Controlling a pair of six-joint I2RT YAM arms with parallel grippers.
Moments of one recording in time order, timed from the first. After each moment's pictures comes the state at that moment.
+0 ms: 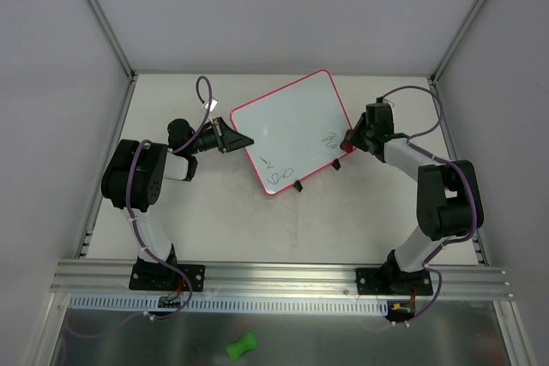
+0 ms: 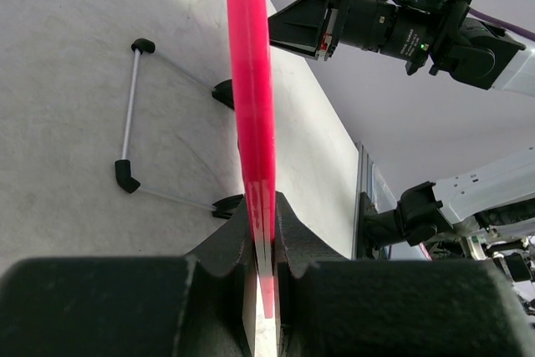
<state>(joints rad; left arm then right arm) -0.14 1.88 0.71 1.20 1.04 -0.94 0.20 1.67 0.97 -0.05 0.05 0.61</state>
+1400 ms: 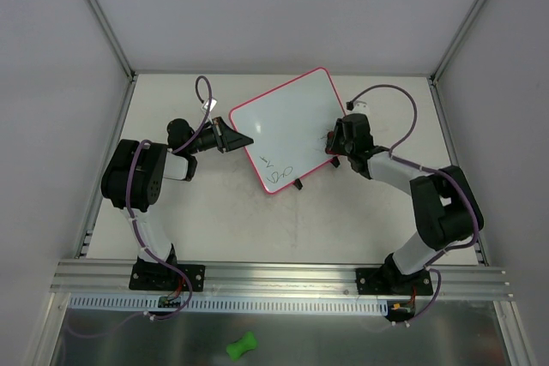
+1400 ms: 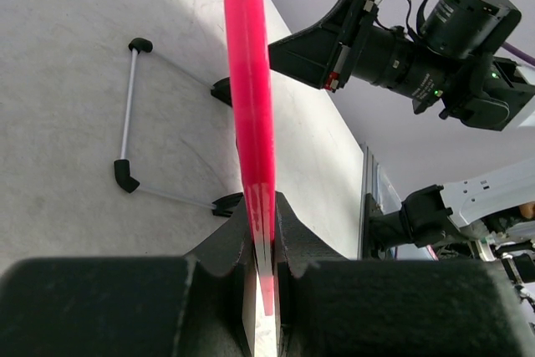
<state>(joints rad) -0.14 1.88 0.71 1.21 1.04 -0.93 0.39 1.62 0.85 0.14 0.16 0.44</state>
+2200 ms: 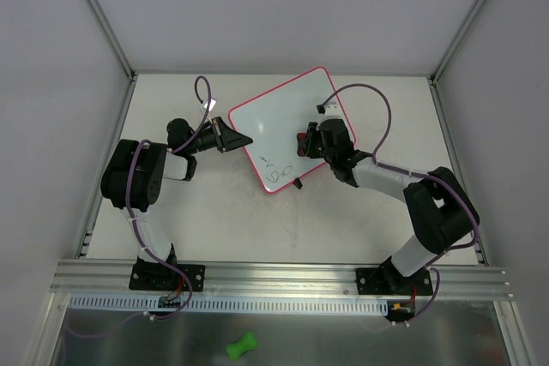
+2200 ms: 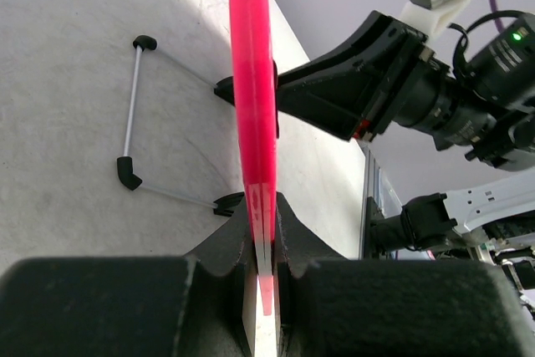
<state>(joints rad) -0.13 1.88 0.71 1.19 1.03 -0.93 0.60 1.62 0.87 0.24 0.14 0.38</state>
